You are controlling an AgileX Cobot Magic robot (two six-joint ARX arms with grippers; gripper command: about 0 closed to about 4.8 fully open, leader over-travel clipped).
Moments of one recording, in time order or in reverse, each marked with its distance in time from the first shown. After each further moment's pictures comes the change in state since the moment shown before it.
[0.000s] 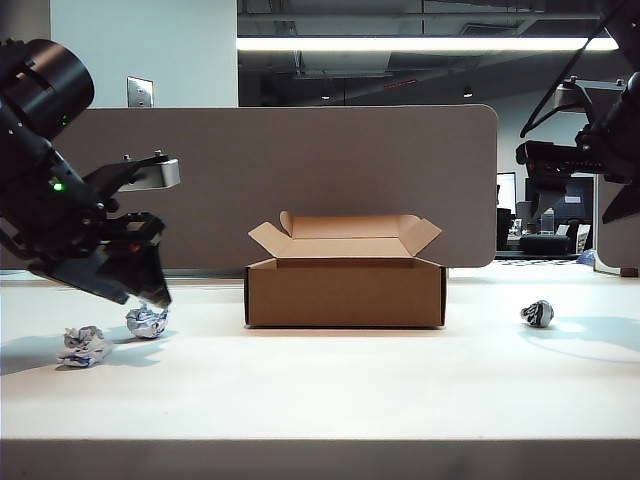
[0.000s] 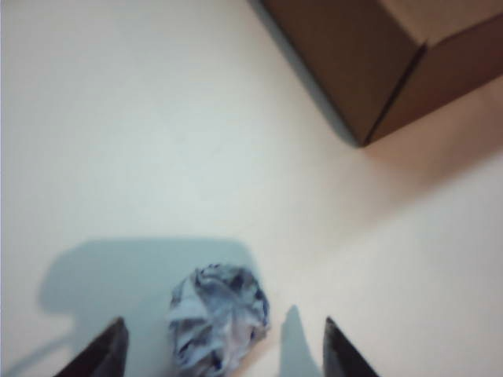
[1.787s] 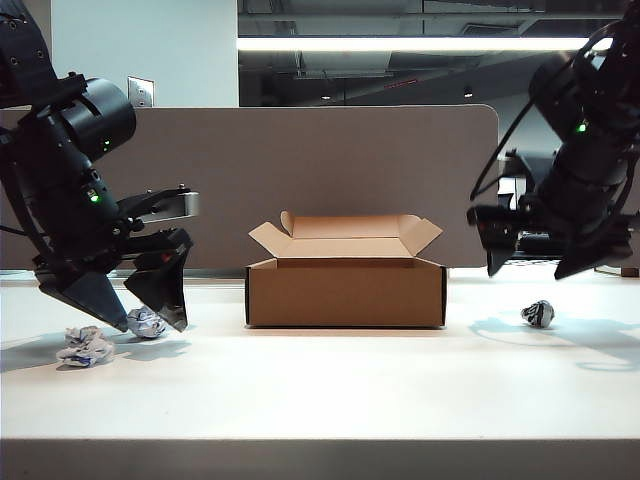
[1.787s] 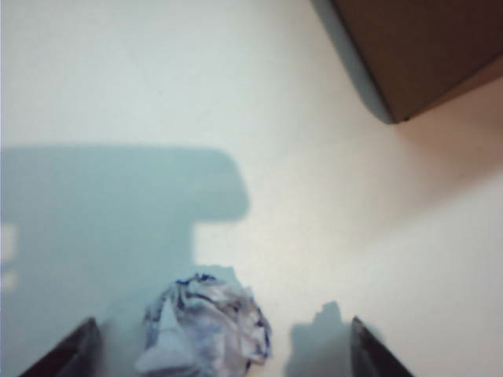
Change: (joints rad) left arm -0.009 0.151 0.212 -0.276 -0.007 -0.055; right arm 0.069 0.282 0.172 -0.068 0.024 -0.006
